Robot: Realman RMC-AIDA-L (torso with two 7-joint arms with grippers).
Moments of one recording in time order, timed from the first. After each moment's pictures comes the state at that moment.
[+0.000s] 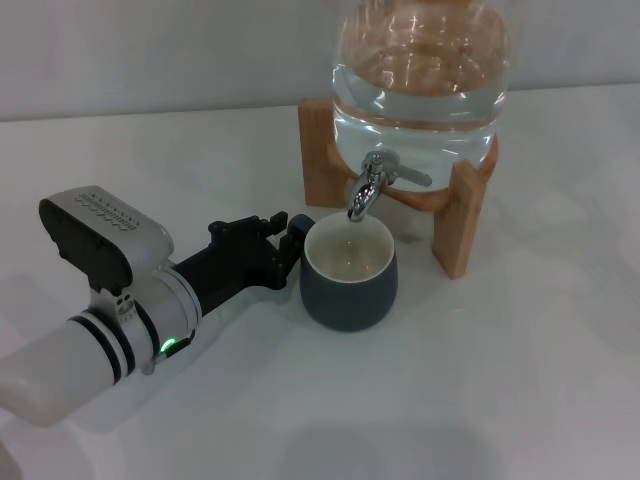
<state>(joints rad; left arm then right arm) -0.76 -2.09 0.01 -0.22 -1.09 -0.87 2.64 0.23 1.94 -0.35 -0.63 1.70 1.54 -1.70</state>
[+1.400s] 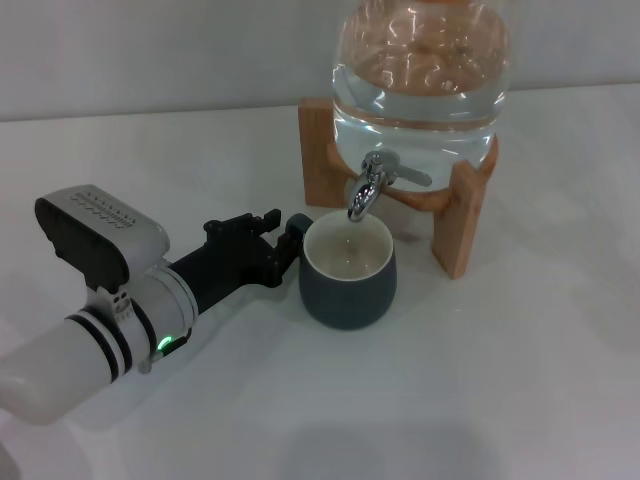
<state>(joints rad) -0.76 -2.09 0.01 -0.21 -1.09 -0.86 2.63 0.23 1.94 -0.35 -0.63 1.71 1.54 -1.70</state>
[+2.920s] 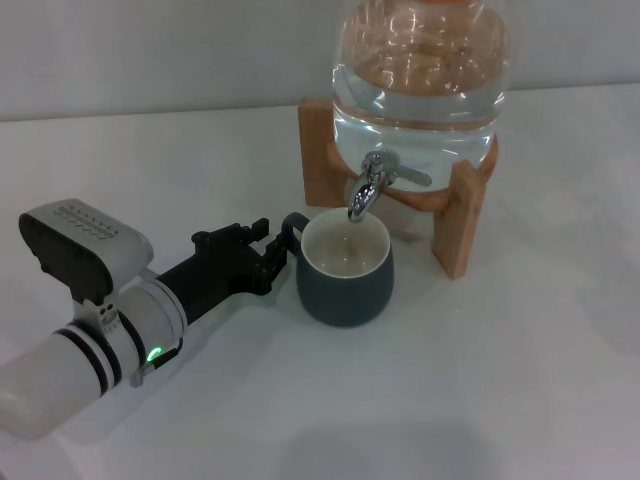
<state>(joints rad) -0.72 -2.09 0.00 -0.22 -1.09 -0.87 2.61 0.23 1.94 -0.35 -0.62 1.71 1.54 -1.70</state>
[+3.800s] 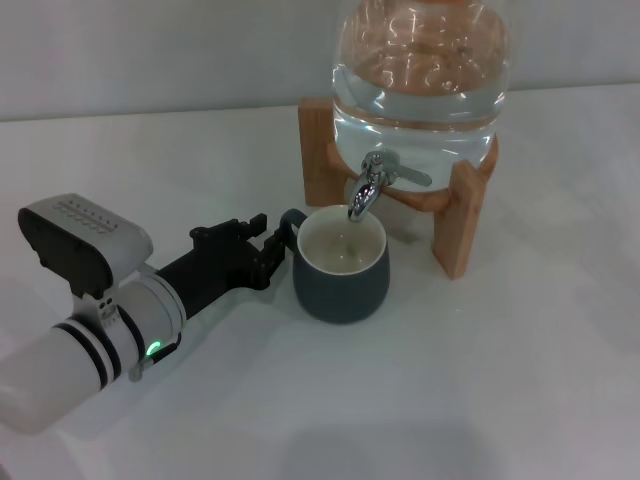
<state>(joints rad) -0.73 -2.09 0.00 -0.21 -1.09 -0.86 2.61 0.23 1.94 -0.35 -0.62 1.71 1.54 -1.70</state>
